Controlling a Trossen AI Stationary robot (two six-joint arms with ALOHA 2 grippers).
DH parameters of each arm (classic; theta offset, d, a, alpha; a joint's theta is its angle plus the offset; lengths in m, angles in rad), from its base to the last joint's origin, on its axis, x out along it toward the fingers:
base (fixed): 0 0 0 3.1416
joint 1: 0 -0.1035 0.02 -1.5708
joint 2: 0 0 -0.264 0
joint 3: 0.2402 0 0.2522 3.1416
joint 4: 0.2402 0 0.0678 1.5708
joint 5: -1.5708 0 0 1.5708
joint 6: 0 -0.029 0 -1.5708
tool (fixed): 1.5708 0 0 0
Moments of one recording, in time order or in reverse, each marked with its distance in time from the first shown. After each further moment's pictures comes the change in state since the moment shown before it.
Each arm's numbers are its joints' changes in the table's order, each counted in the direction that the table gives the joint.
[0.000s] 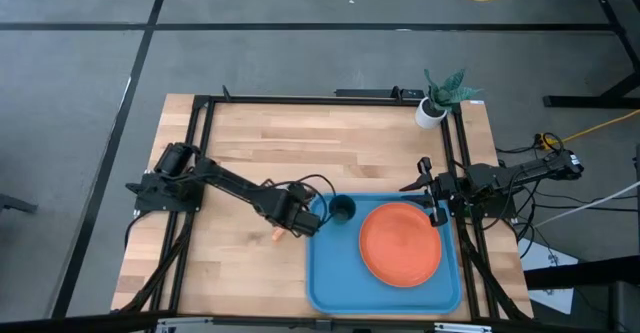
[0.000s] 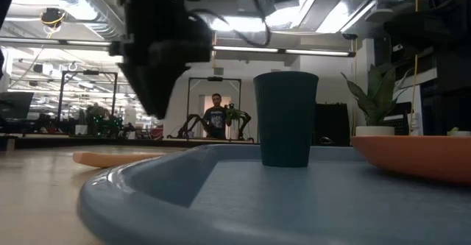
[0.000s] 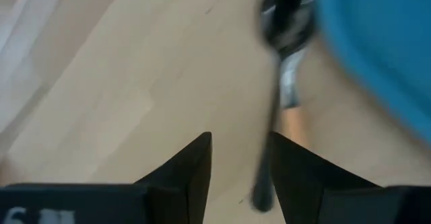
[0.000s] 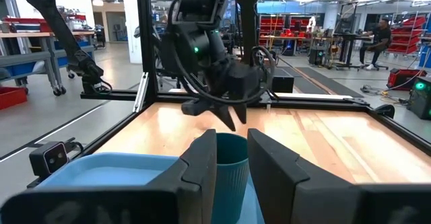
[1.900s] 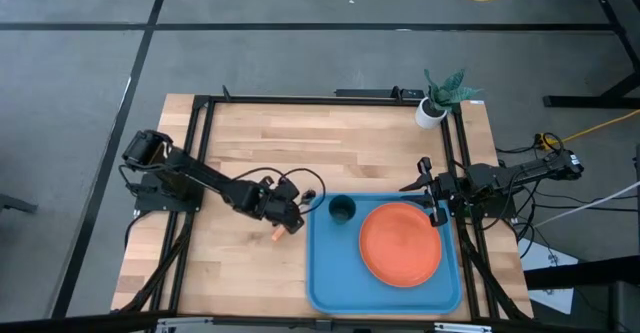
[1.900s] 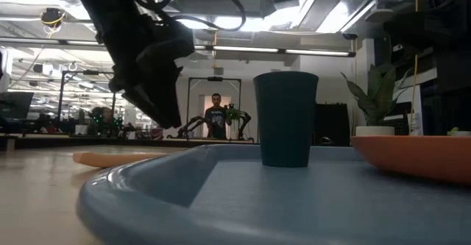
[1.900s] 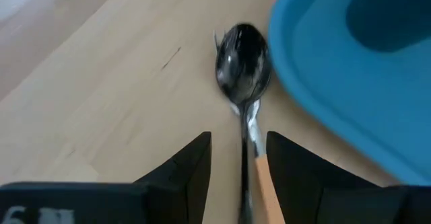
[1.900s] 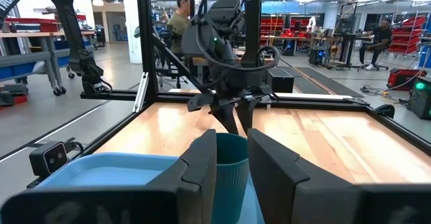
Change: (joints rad) left arm -0.009 0.270 -0.486 -0.701 0.075 -0.193; right arm 0.000 0.000 0.000 0.000 0.000 0.000
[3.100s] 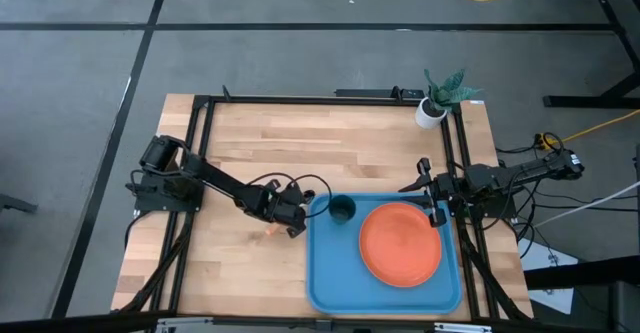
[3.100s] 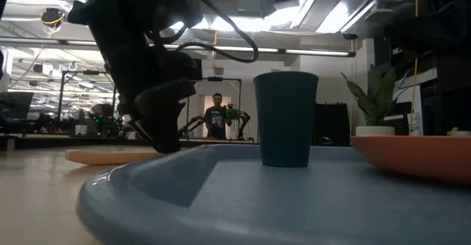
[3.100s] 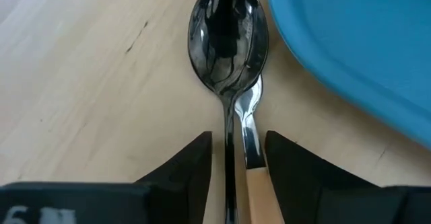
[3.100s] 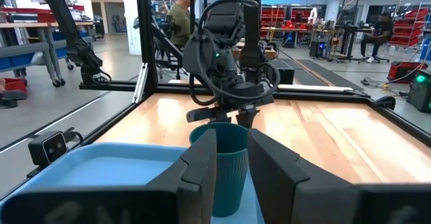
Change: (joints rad) left arm -0.014 -0.143 0.002 -0.051 -0.089 -0.100; right arm 0.000 -0.011 0.000 0.024 0.000 0.000
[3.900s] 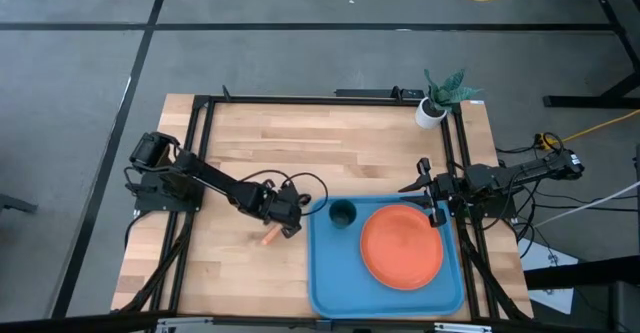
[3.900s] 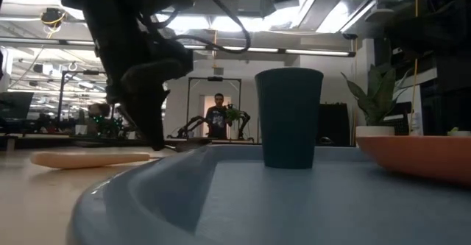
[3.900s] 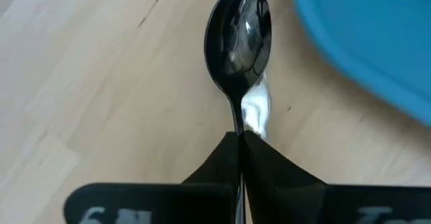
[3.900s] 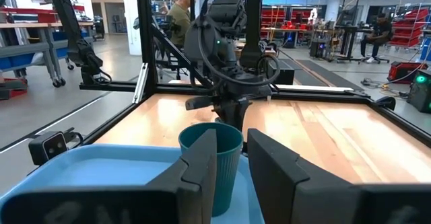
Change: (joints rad) left arm 0.003 0.084 -0.002 0.073 -0.032 0.041; right arm 0.000 0.000 0.000 0.000 0.000 0.000
